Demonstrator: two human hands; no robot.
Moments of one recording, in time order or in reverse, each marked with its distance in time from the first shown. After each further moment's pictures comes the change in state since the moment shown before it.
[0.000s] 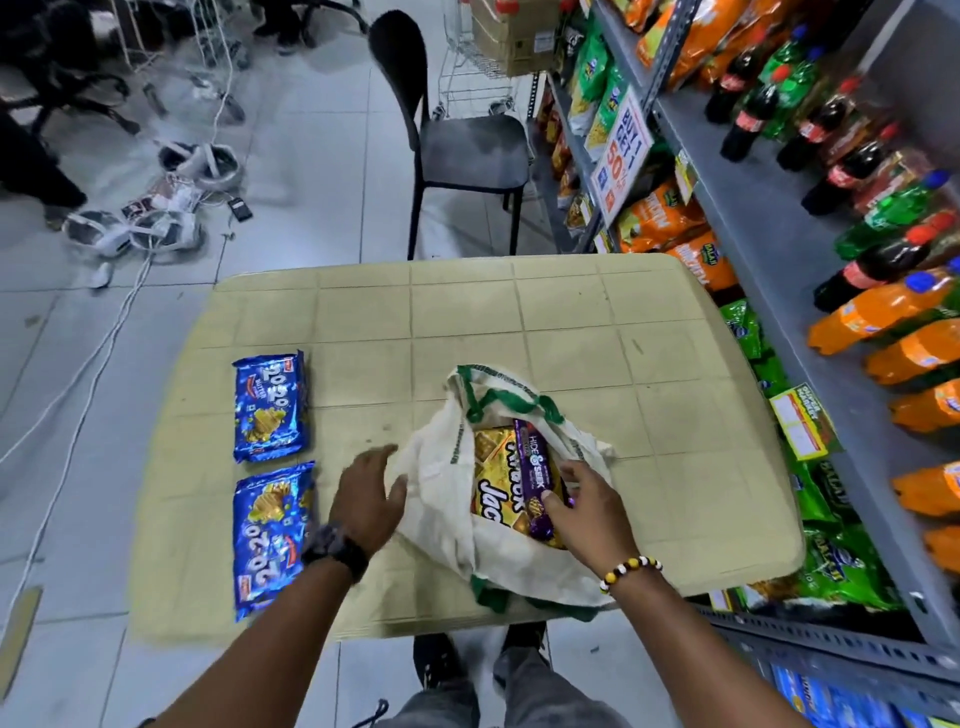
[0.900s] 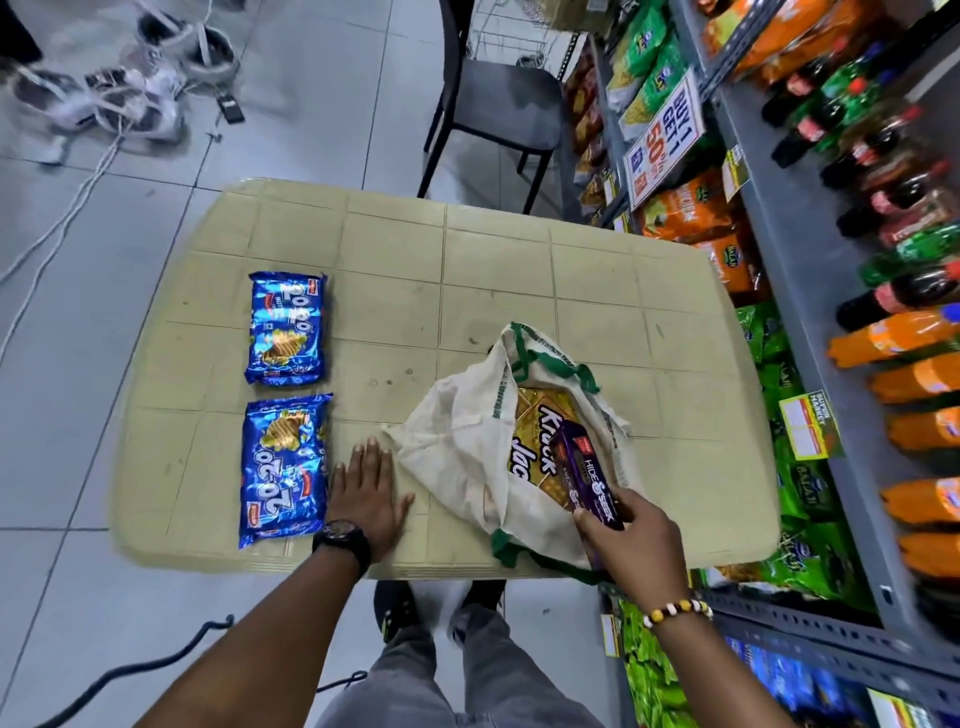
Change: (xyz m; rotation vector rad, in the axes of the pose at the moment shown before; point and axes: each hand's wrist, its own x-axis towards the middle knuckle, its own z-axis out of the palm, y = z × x) left_hand -0.040 -0.109 0.072 0.473 -0.289 -0.047; right_hand -0.075 -0.010 0.002 -0.142 0.105 0.071
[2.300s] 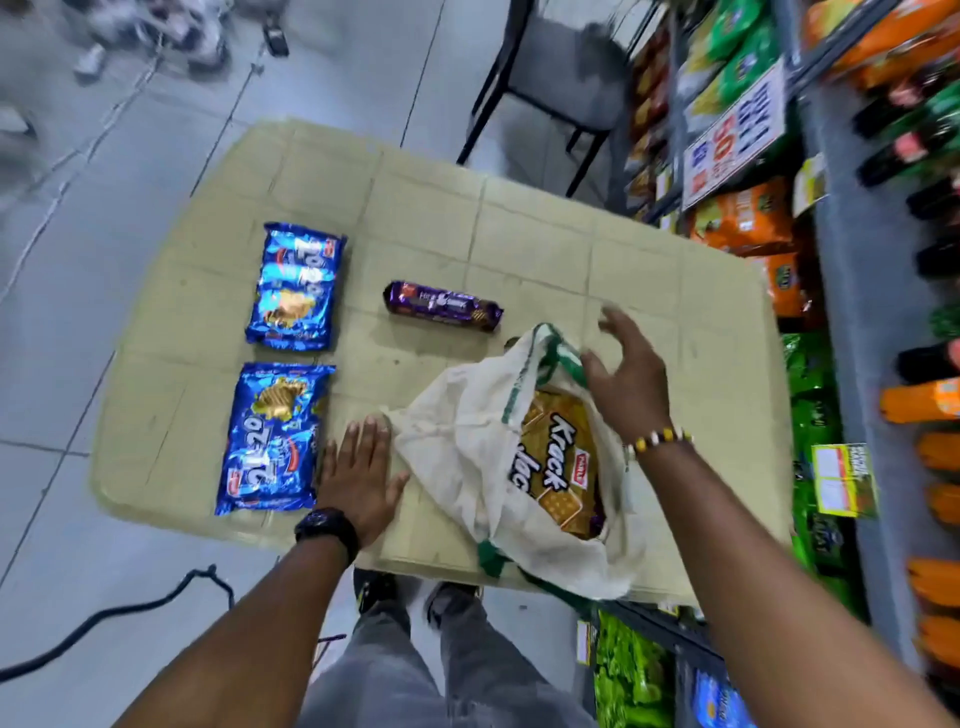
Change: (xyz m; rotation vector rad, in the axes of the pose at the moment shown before) left_hand 0.006 0.008 0.008 -0.127 0.062 -0.096; right_hand 0.167 -0.104 0.005 0.020 0.048 -0.476
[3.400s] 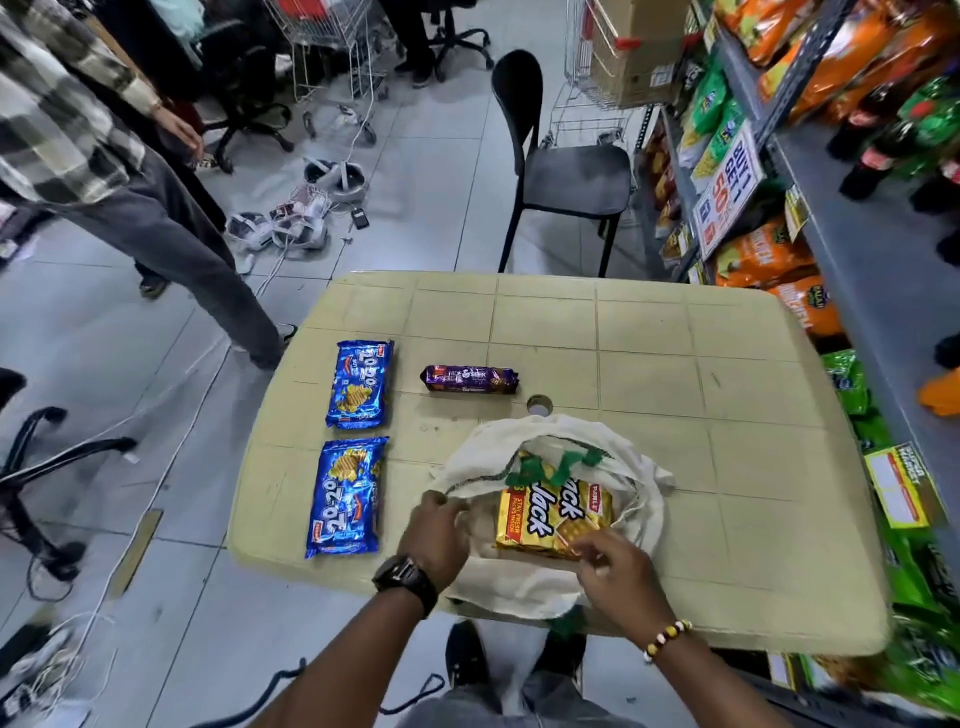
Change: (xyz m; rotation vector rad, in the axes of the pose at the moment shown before) left_hand -0.065 0.088 -0.083 -0.243 0.062 -0.052; right_hand -0.184 0.083 0.016 0.189 -0.273 0.030
